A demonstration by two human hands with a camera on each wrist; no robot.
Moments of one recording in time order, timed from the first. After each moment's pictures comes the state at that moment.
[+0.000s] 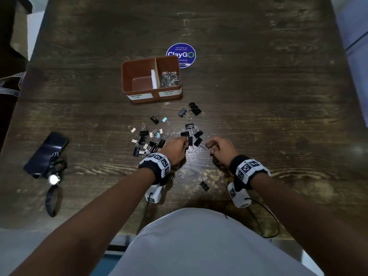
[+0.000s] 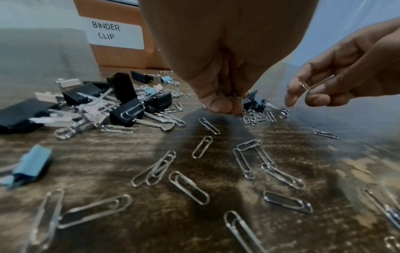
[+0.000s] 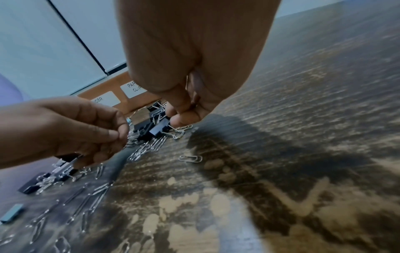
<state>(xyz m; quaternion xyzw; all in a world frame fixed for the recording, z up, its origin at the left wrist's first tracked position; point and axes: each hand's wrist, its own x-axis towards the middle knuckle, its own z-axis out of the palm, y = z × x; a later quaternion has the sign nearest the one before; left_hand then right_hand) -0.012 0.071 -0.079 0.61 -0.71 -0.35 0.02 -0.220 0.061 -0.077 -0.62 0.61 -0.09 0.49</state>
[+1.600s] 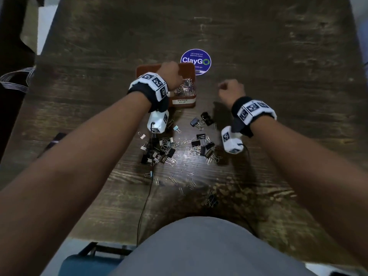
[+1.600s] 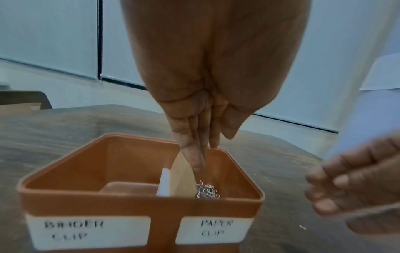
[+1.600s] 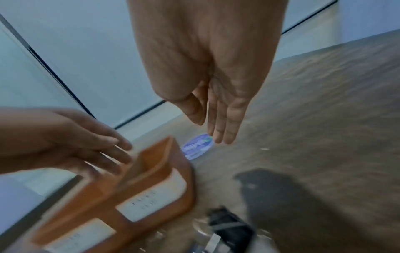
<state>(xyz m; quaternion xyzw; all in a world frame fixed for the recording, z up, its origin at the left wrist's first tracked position) 0.063 -0.142 0.031 0.71 -0.65 -0.26 0.04 -0.153 -0.132 -0.005 -0.62 0.69 -0.13 0.35</state>
